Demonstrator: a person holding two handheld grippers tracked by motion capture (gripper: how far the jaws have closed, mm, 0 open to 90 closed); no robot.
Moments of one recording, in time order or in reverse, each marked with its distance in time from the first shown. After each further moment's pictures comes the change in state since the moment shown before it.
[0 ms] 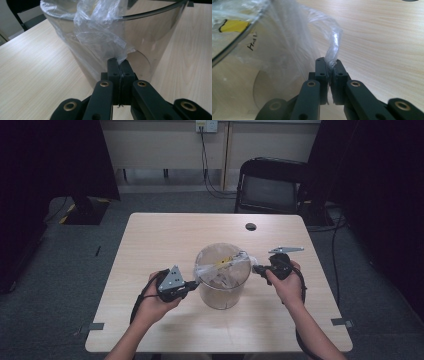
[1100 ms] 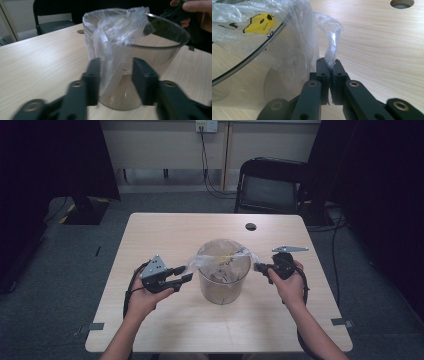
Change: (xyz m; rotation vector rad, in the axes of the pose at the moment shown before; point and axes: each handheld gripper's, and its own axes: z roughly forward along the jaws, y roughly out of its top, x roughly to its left) left arm 0.024 0.000 -0.028 -0.179 0.046 -0.241; right arm 0.001 0.003 -0.011 -0.050 -0.017 0.024
